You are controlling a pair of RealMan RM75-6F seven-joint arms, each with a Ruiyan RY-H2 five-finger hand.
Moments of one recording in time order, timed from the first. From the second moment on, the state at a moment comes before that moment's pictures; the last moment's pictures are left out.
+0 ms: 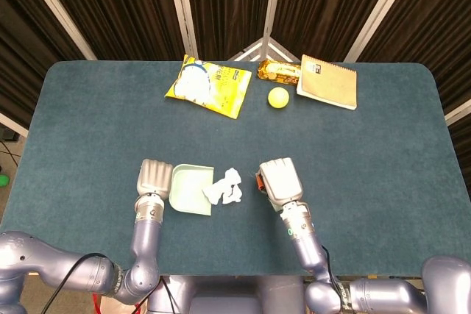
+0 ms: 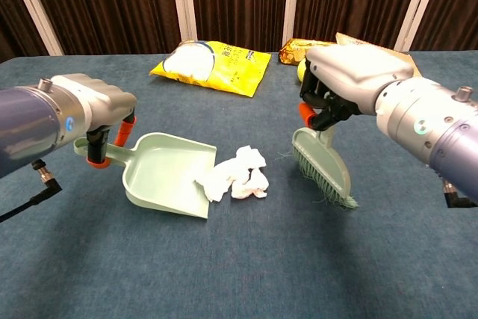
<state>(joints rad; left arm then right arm) -0.99 -1.72 -0.29 -1.80 0.21 1.54 1.45 0.71 -1.73 0.23 -1.72 -0.97 1.31 -0.81</state>
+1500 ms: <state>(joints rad) -1.02 -1.74 -0.26 -1.79 0.21 1.53 1.39 0.76 -1.75 0.28 -1.75 -0.94 1.34 -0.83</state>
